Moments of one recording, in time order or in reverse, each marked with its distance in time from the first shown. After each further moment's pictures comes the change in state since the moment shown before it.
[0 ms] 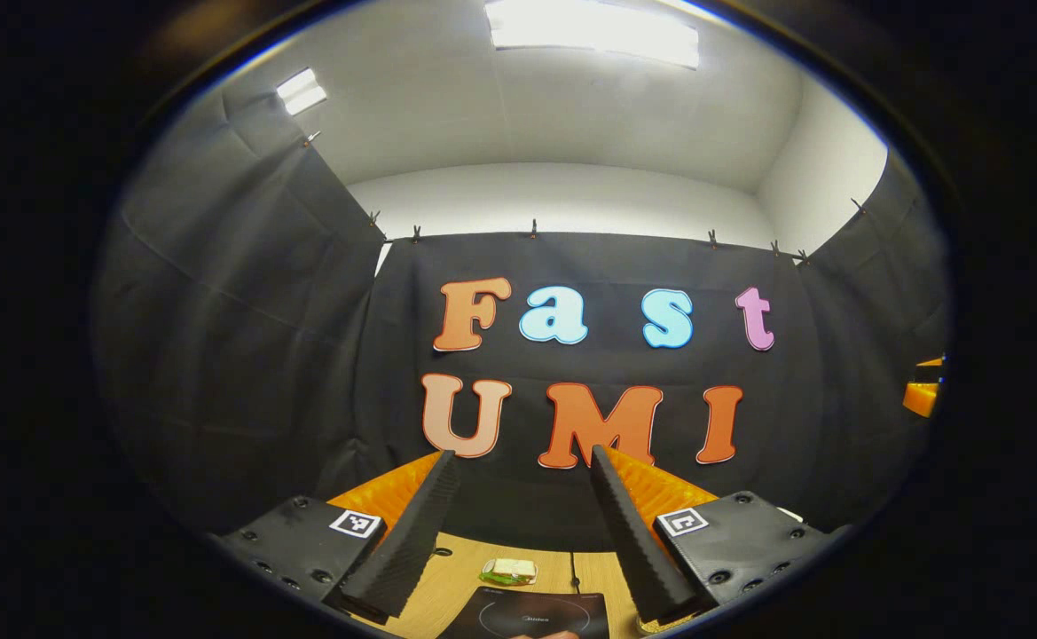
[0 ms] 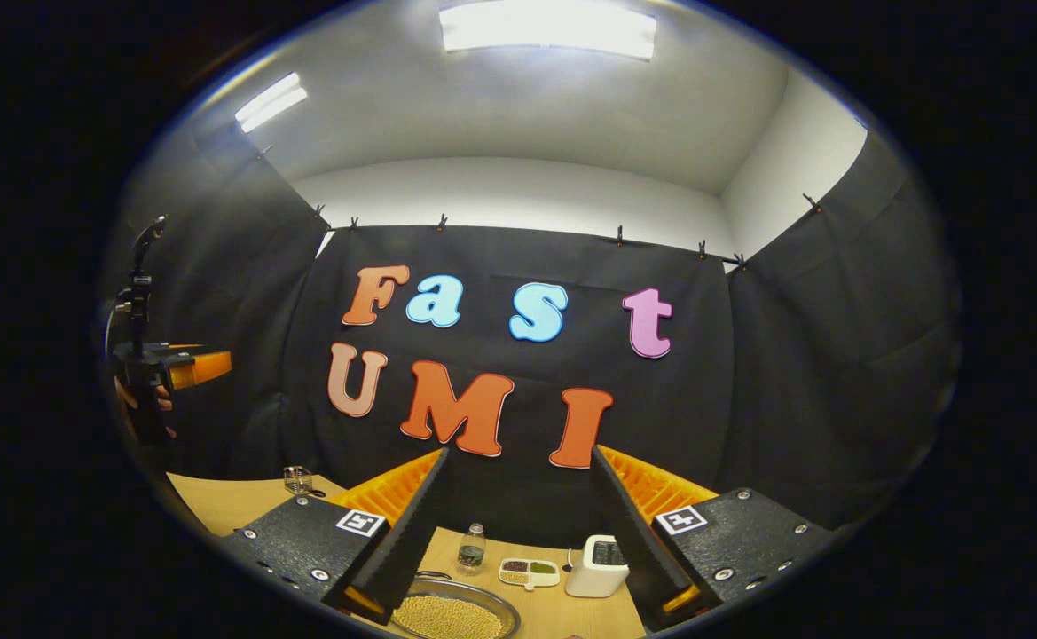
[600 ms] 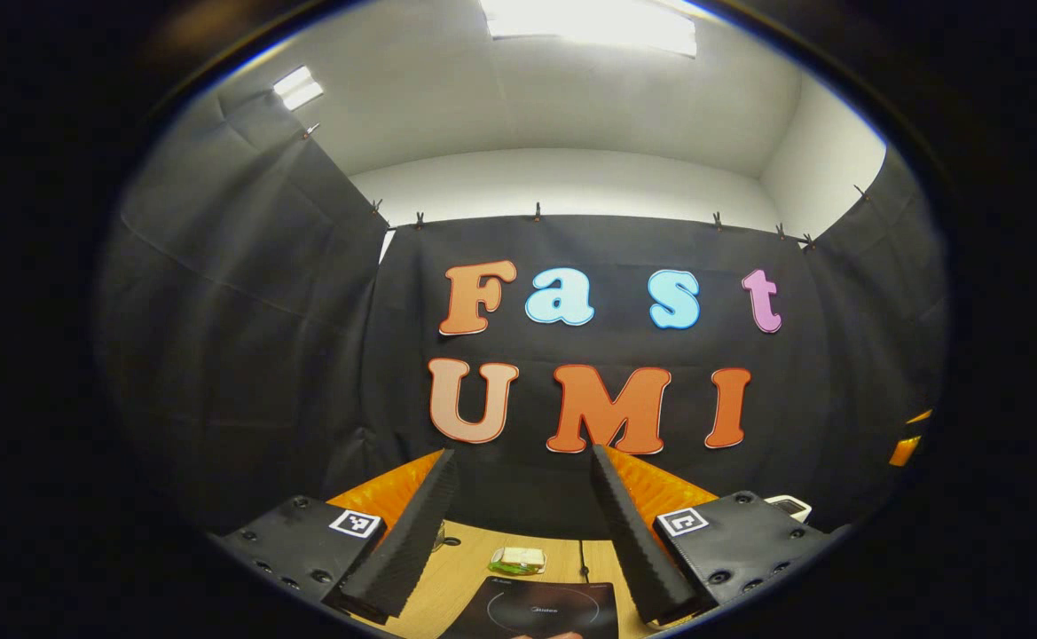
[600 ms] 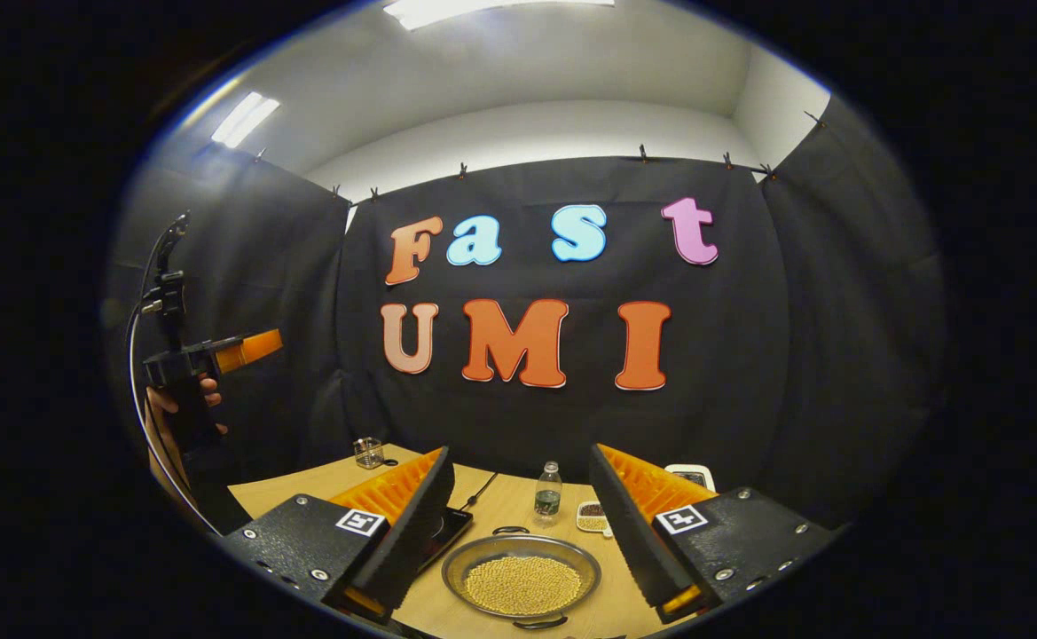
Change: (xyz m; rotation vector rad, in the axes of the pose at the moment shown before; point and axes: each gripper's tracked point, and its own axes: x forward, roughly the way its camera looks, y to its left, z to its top) left arm -0.001 0.013 -0.020 0.019 0.050 0.034; right arm -0.024 0.055 -0.085 0.152 0.235 0.160
